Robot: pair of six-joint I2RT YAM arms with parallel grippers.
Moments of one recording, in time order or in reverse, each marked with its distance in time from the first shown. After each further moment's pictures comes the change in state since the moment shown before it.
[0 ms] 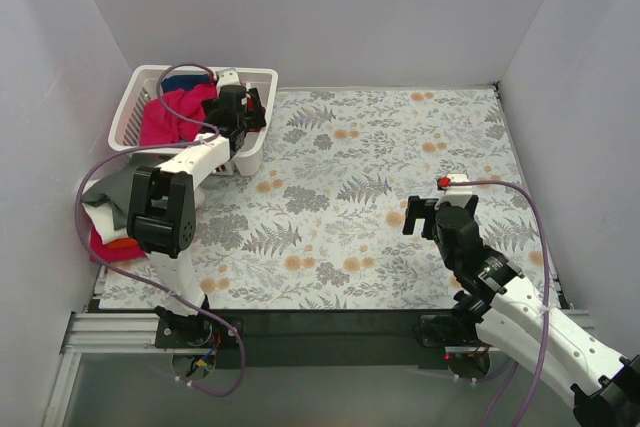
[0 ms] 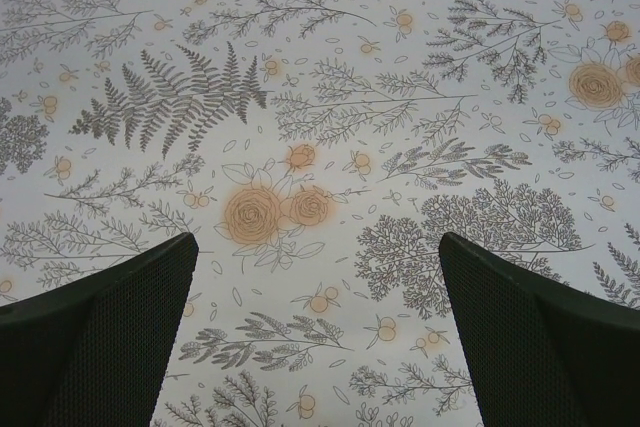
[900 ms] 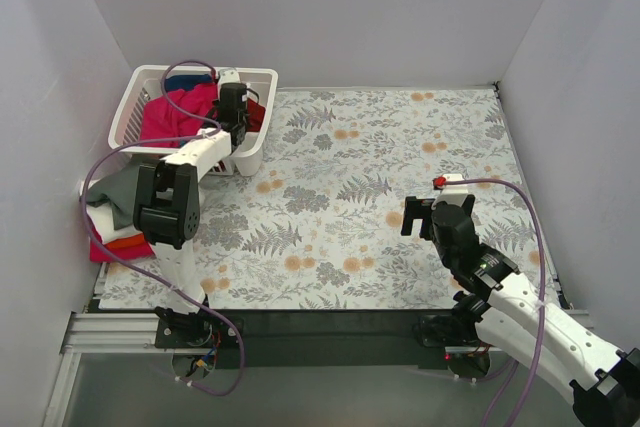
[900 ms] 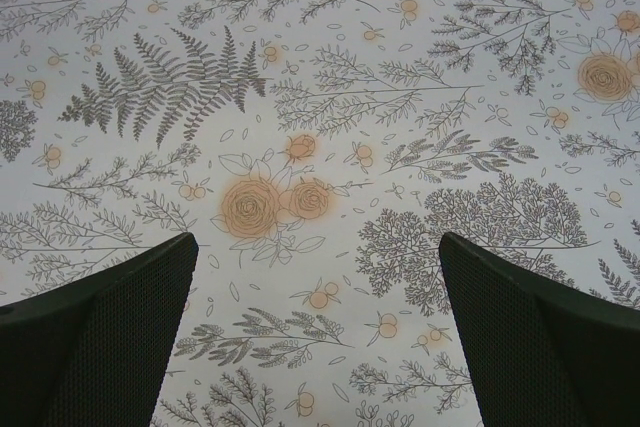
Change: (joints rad) left arm 0.016 0.100 0.074 -0.033 -0.038 0.053; right arm 0.000 0.051 0.000 0.008 -0.008 -0.001
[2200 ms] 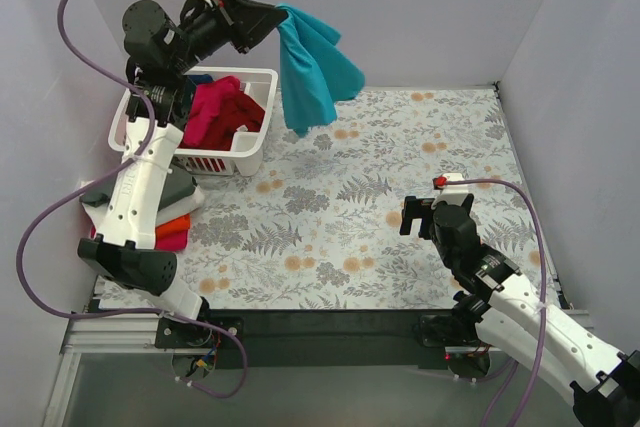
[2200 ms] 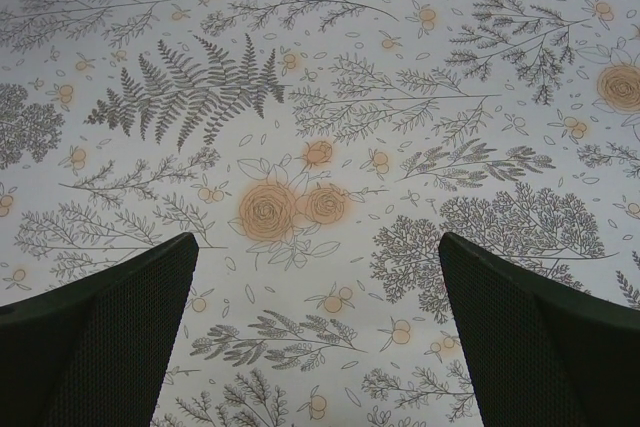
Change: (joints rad) left arm -0.014 -0.363 0.569 -0.006 1.107 -0.336; right arm 0.000 -0.018 0.000 0.018 -0.032 0.000
